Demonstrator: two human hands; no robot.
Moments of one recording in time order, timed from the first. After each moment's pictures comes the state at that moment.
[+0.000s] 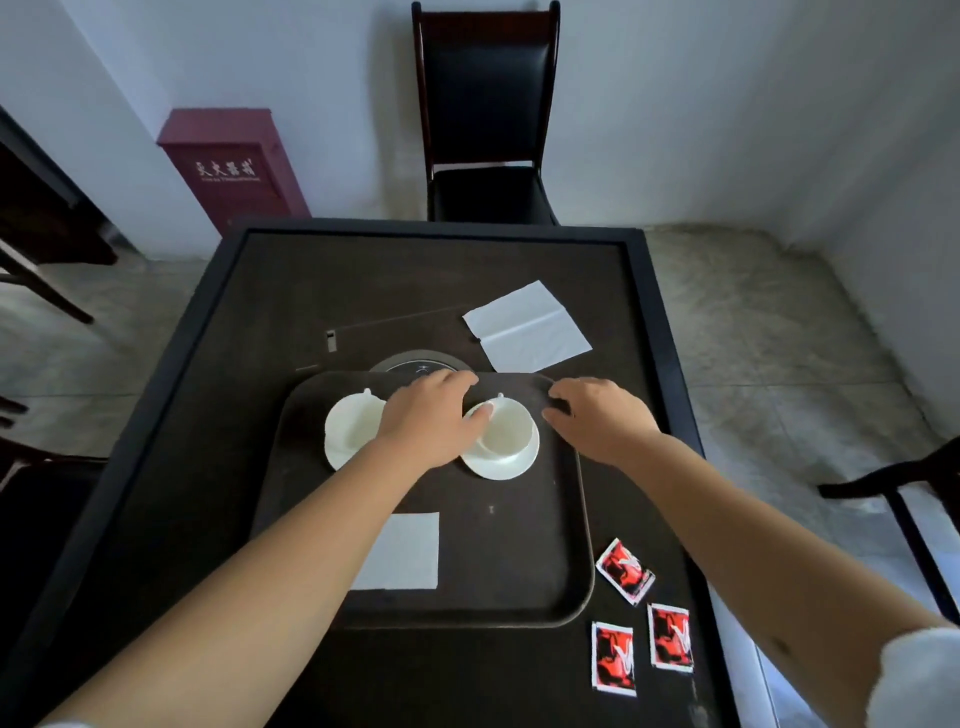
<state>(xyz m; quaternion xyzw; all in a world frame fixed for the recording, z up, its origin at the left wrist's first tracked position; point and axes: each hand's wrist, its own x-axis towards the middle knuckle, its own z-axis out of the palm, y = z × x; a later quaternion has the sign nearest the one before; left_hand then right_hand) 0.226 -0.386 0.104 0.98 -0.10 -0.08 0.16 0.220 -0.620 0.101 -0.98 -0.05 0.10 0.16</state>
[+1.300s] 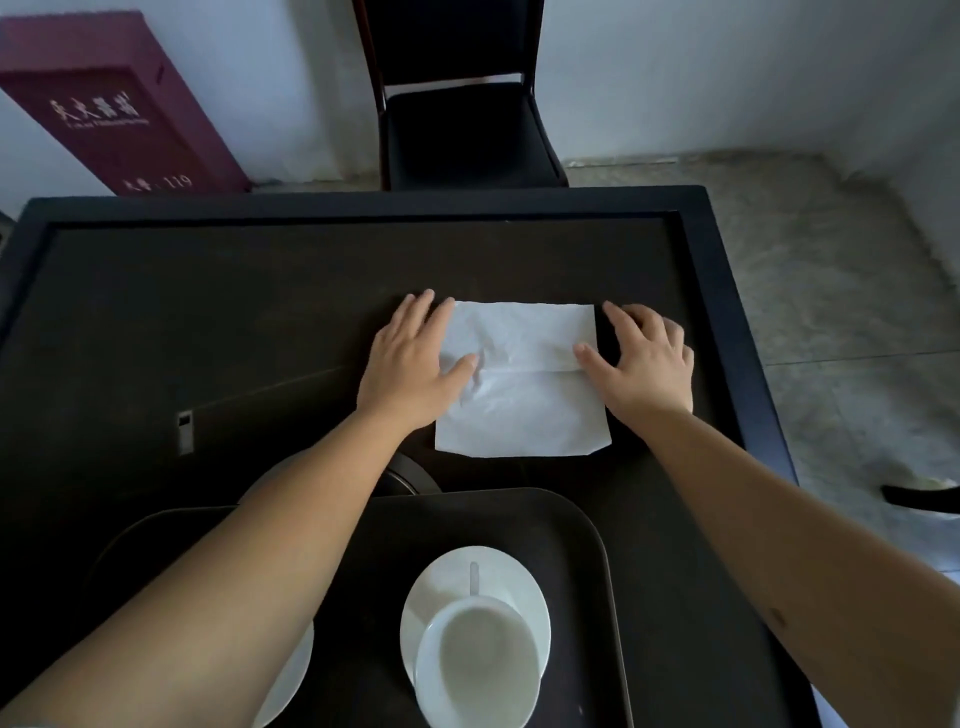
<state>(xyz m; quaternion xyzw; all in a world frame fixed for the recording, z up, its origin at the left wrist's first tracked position) 0.499 -0.427 -0.085 0.97 -0.11 -0.05 0.19 0.462 -0.699 -0.079 -0.98 0.10 -0.02 0.19</state>
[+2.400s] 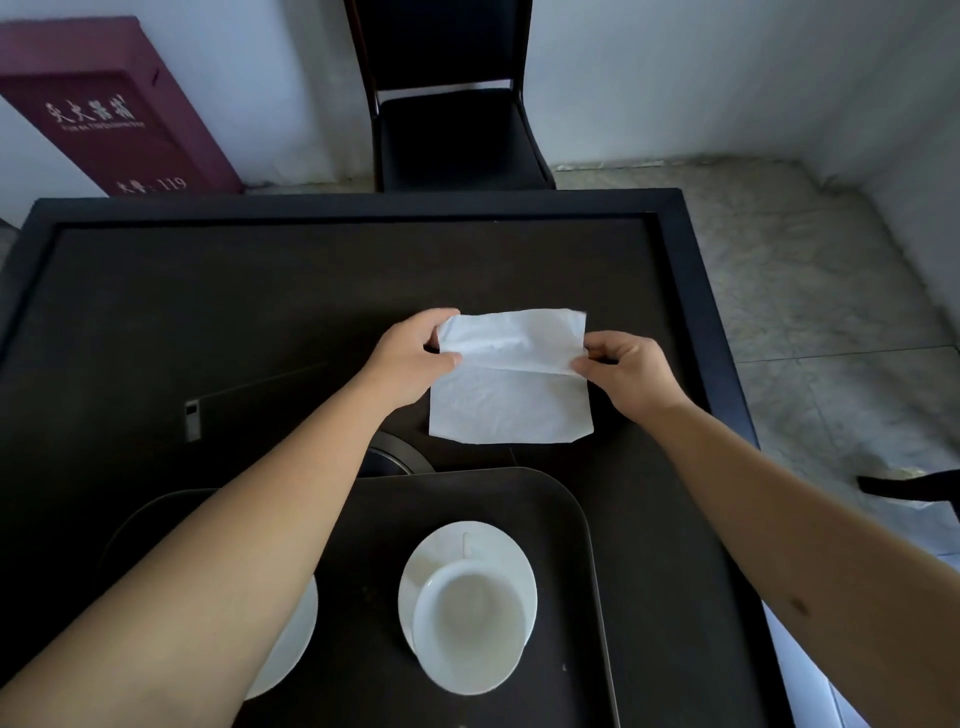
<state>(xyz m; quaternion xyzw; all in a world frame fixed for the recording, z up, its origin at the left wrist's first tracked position) 0.493 -0.427 -0.049 0.87 -0.04 -0.19 0.45 0.440 -0.706 -0.055 -0.82 0.08 0.07 0.56</state>
